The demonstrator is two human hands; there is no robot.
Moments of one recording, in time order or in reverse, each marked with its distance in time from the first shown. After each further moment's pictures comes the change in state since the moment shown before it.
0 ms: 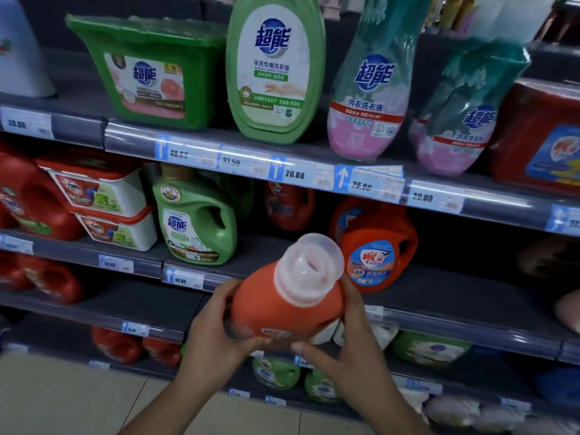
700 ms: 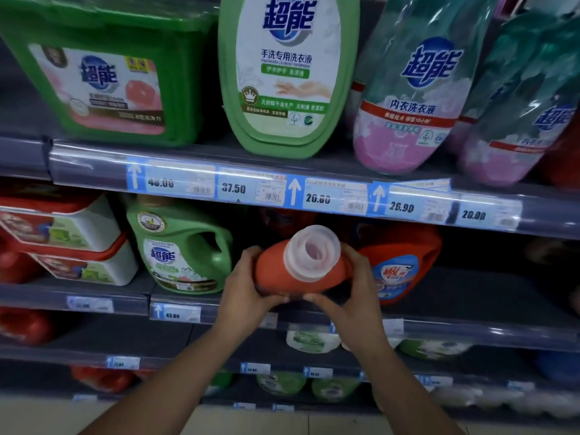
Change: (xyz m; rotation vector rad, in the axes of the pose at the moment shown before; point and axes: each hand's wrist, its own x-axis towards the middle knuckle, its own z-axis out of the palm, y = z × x) left_hand 0.151 -0.056 0.034 0.031 -0.089 0.054; right_hand 0.122 0.060 0.031 -0.093 0.316 -0.022
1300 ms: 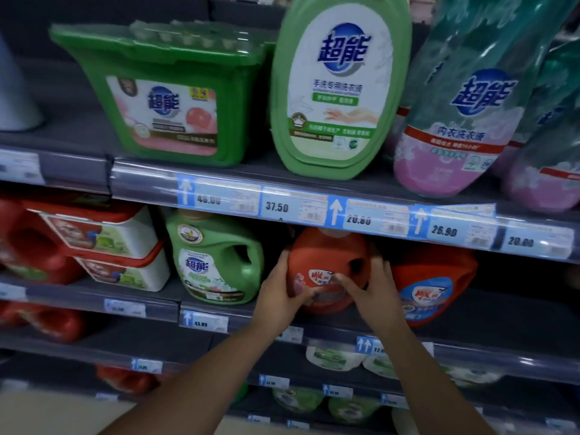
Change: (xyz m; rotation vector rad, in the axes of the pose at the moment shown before) left_hand 0.025 -0.015 0.006 -0.110 -0.092 -0.049; right_hand 0.053 0.032 0.021 -0.205 -0.054 0.219
